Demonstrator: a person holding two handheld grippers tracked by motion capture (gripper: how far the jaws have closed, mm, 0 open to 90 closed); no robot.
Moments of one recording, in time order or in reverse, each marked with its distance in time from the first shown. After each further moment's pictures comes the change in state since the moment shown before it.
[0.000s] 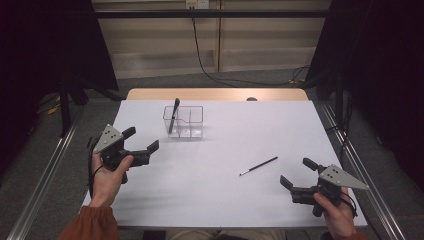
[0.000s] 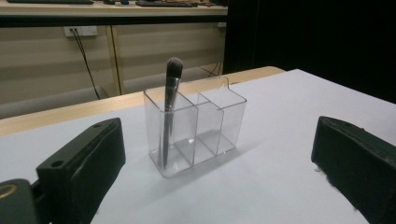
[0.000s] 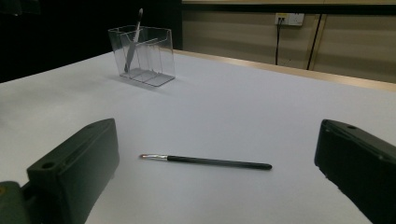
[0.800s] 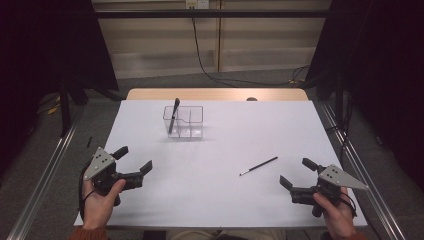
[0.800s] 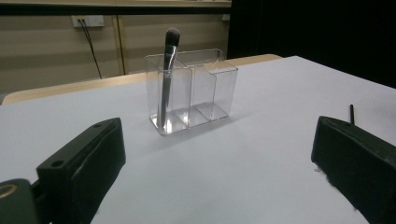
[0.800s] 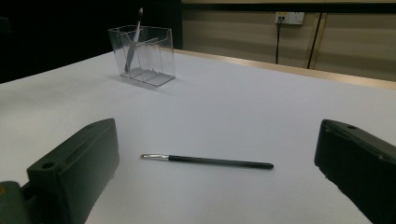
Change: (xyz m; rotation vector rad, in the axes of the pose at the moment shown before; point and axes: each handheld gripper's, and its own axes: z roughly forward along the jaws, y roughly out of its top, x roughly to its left) left arm -0.016 -0.034 -0.041 0.008 0.025 -0.014; right arm 0.001 0.000 0.000 0.002 0.000 0.004
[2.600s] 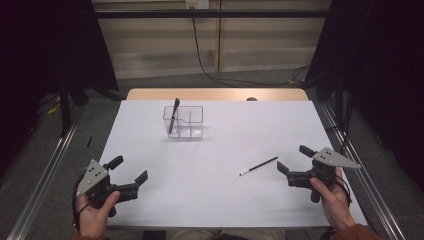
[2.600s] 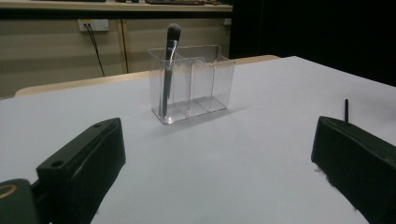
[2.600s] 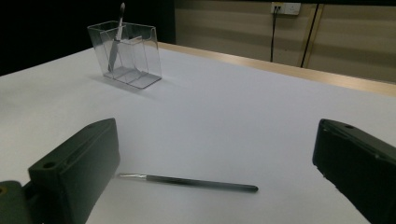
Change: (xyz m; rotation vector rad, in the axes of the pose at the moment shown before) left arm -0.006 -0.015 -0.021 -0.014 0.014 0.010; right arm -0.016 0.025 0.029 0.064 -0.015 -0.015
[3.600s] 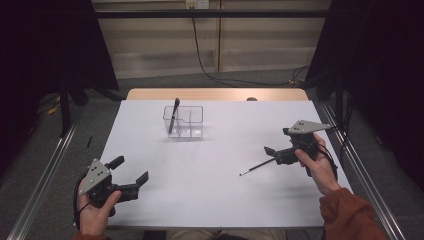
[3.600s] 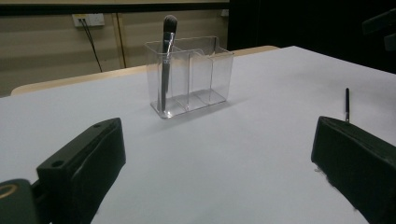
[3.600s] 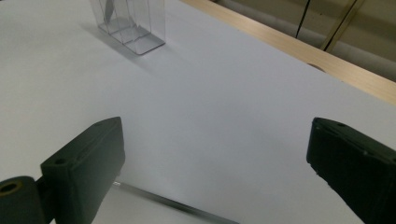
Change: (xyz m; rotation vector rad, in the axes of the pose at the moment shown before) left arm 0.001 -0.001 0.003 0.029 -0.013 0.021; right arm -0.016 0.050 0.062 0.262 0.096 -0.164
